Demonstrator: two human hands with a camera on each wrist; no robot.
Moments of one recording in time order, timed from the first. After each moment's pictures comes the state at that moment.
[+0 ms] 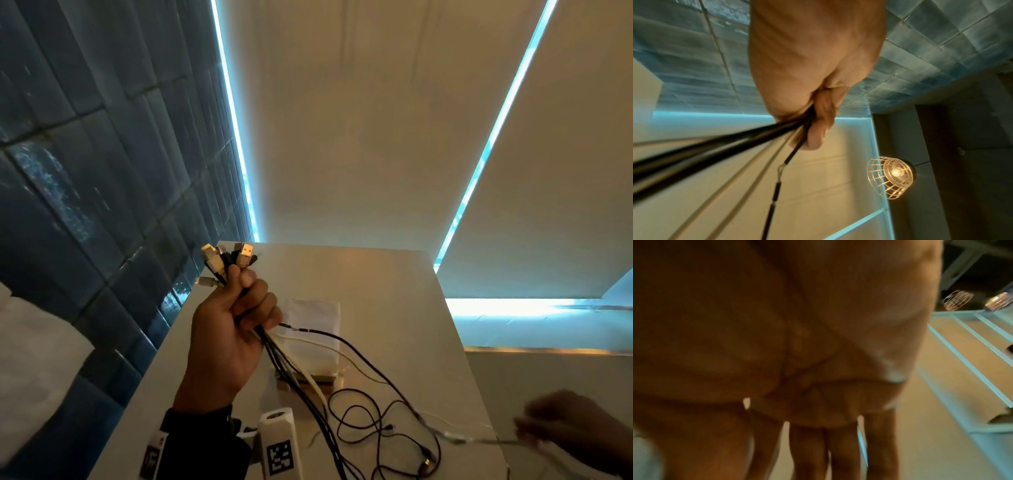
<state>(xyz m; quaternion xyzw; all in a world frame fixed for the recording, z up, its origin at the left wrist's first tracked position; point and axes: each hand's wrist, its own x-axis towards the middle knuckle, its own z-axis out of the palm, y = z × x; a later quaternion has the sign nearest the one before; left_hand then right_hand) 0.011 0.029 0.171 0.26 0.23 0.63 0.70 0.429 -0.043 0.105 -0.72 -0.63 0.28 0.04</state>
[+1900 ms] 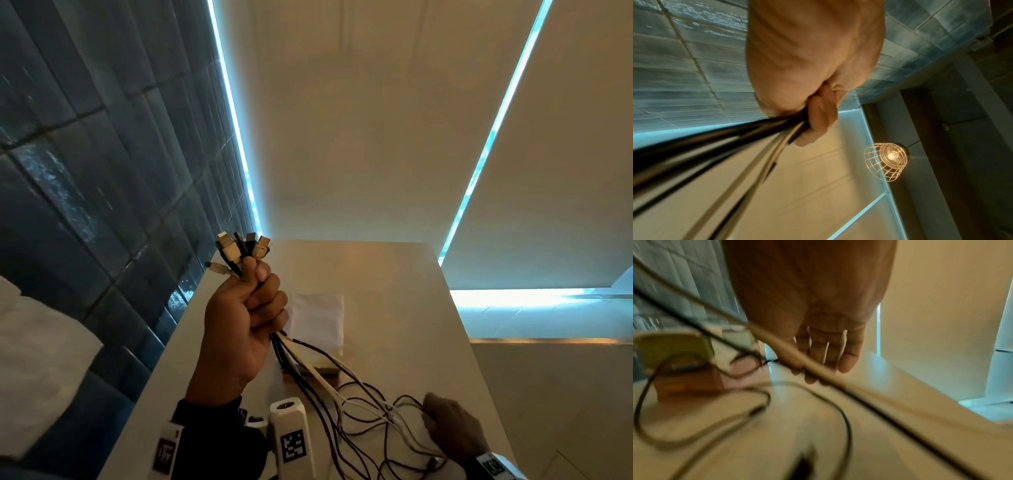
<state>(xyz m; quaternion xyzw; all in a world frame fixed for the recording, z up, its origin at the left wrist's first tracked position) 0.018 0.026 0.179 0.30 0.27 0.61 0.69 0.333 -0.017 -0.065 -0.72 -0.65 0.23 -0.01</state>
